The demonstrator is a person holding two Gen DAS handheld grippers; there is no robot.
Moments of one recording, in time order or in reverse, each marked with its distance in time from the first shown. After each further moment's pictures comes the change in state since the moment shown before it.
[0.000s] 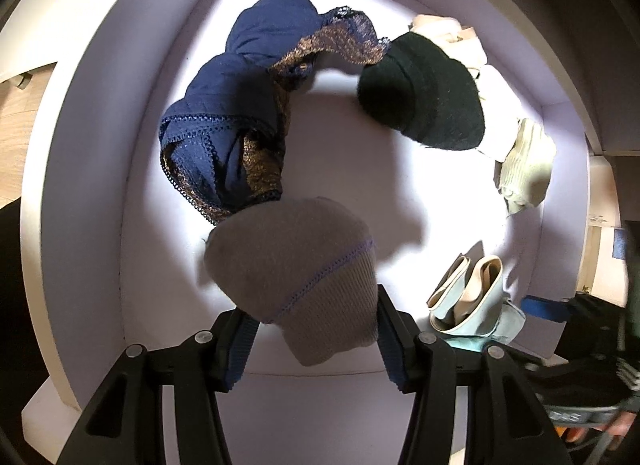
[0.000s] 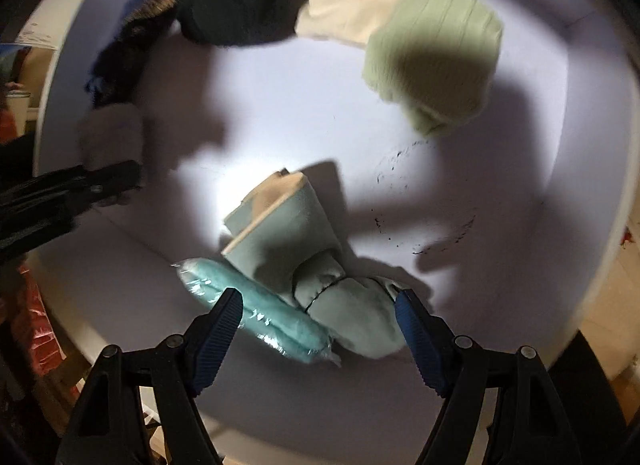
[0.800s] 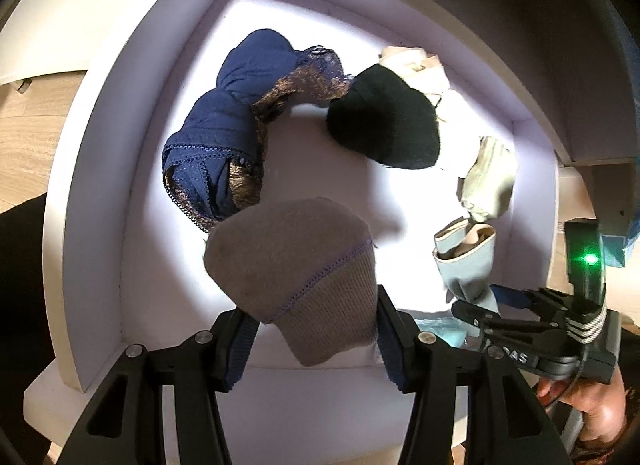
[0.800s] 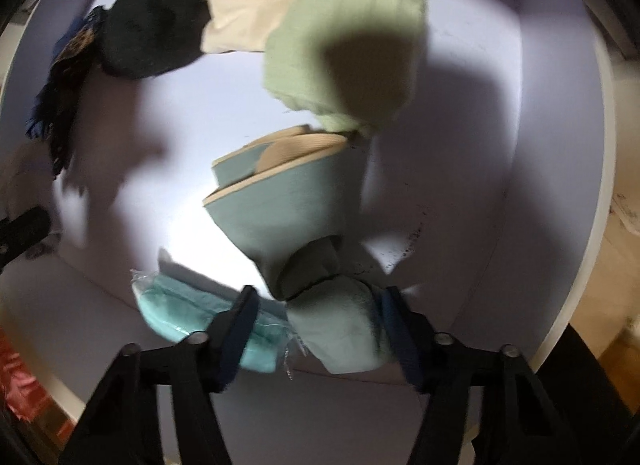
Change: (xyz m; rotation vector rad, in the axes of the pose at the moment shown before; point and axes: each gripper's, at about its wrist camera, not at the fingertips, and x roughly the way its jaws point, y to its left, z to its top) left arm -0.049 -0.001 0.001 0.000 -0.056 -0.061; right arm 0.010 -0.036 0.004 0.134 -0.046 -0.097
